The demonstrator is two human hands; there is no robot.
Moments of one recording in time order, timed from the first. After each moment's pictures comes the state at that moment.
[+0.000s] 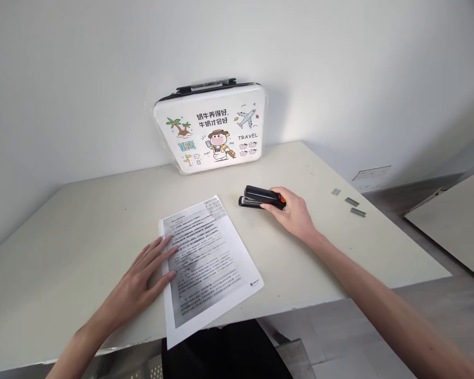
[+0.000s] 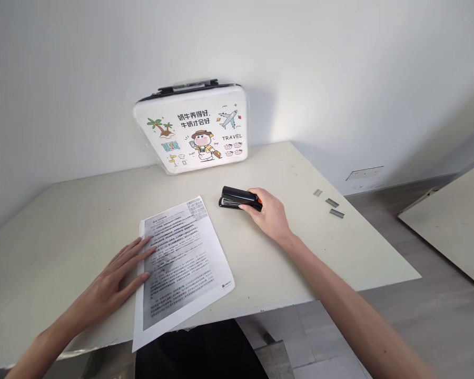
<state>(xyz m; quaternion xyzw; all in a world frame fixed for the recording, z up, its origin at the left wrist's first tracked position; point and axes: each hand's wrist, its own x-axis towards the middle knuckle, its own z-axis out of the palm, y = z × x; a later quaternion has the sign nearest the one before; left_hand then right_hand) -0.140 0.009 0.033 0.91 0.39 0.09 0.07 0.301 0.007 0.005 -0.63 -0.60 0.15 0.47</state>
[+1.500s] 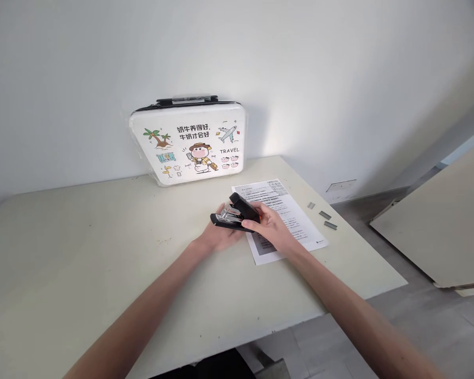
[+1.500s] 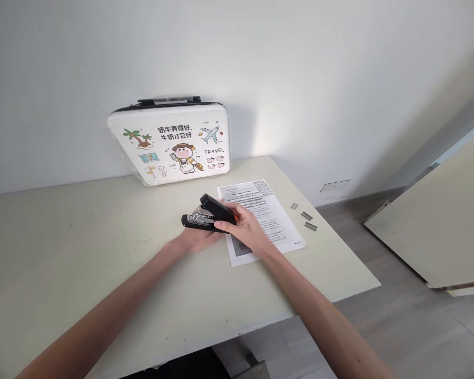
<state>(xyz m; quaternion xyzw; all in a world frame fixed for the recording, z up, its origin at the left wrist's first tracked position) 0.126 0.111 0.000 0.94 0.23 0.21 0.13 0.297 0.013 0.017 -0.43 -0.52 0.44 0.59</state>
